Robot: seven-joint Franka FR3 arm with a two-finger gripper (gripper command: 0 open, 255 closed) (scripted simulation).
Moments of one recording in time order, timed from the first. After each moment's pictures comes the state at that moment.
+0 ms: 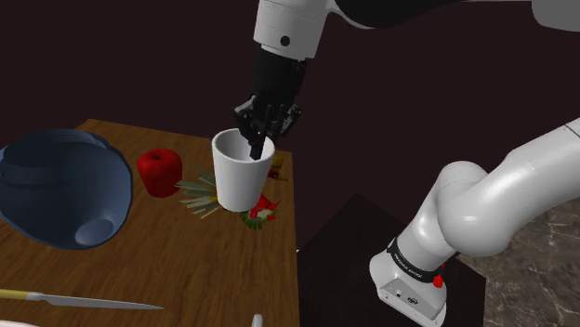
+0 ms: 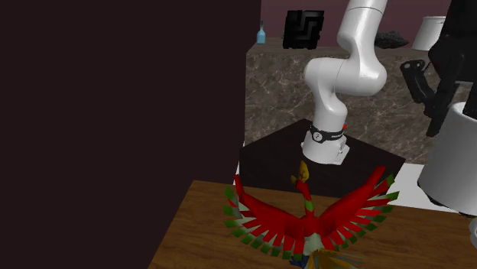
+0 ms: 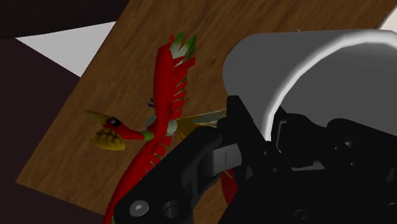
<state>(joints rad) 0.21 -0.41 0.38 -2.20 0.27 1.84 0.63</state>
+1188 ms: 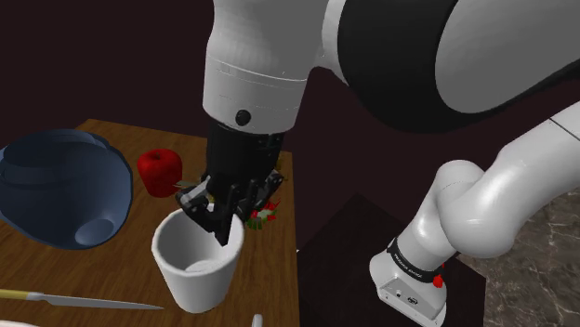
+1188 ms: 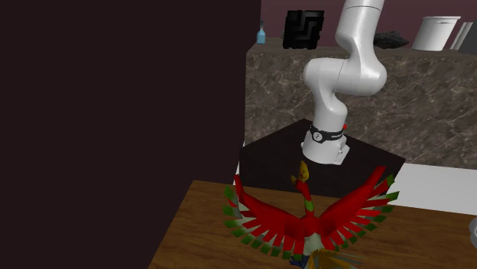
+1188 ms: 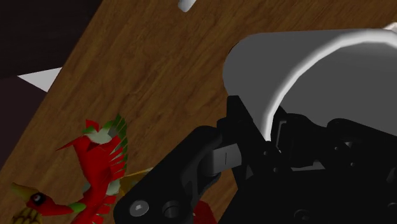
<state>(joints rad) 0.29 -0.30 0.61 -2.17 0.30 1.97 0.91</state>
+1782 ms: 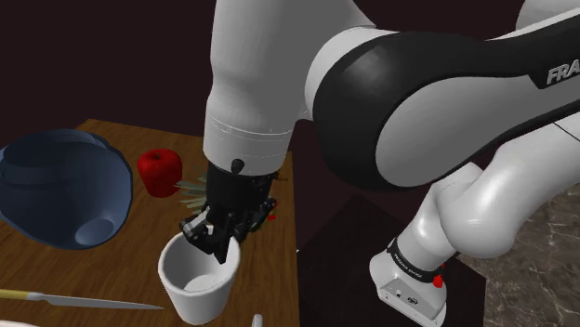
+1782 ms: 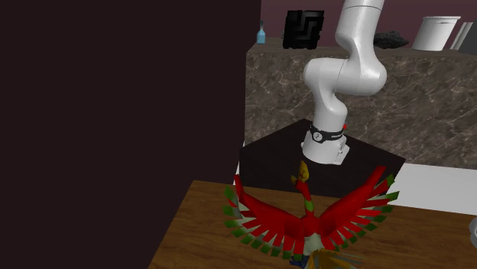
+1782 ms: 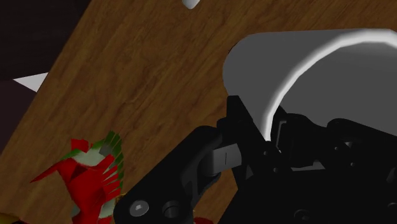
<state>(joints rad) 0.29 -0.26 0.64 -2.27 0.29 2.10 0.91</state>
